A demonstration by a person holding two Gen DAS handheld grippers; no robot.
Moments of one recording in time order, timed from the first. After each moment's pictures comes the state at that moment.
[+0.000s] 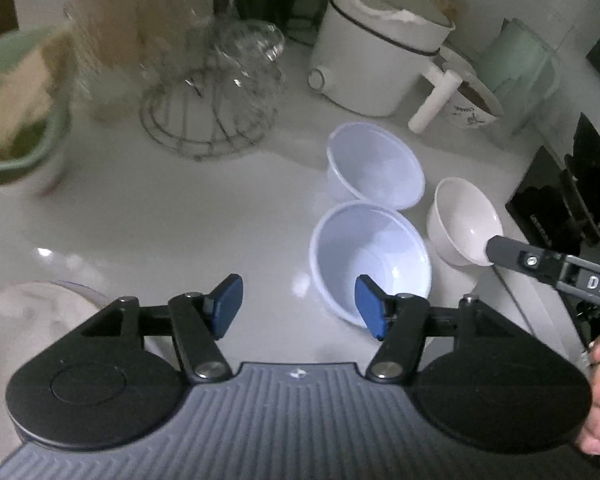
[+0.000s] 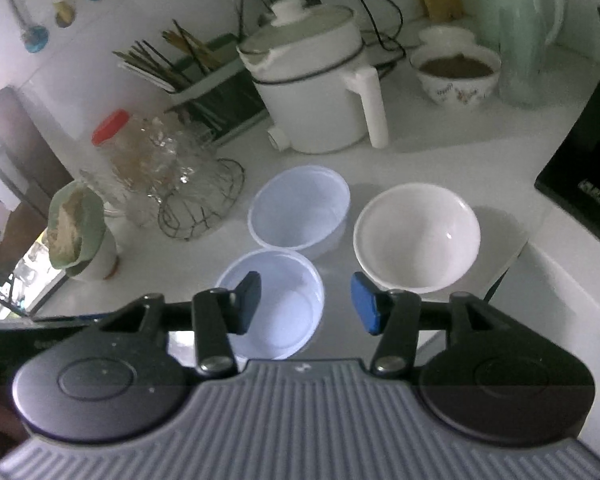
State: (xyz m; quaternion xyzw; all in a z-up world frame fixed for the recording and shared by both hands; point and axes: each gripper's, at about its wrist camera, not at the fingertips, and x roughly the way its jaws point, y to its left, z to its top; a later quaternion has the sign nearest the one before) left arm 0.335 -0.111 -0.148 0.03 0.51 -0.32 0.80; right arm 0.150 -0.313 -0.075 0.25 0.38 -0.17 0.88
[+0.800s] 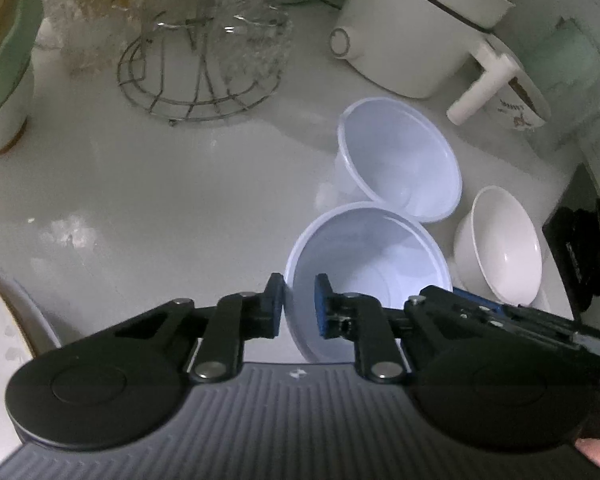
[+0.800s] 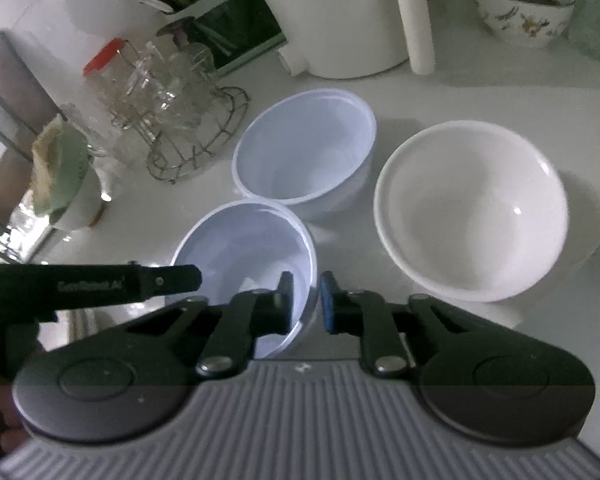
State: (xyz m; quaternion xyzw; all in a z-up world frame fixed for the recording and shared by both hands) left arm 0.360 -0.162 -0.200 0.01 0.55 -0.25 0.80; right arm 0.197 -0.334 -0.150 0.26 0.45 -0.08 0.85
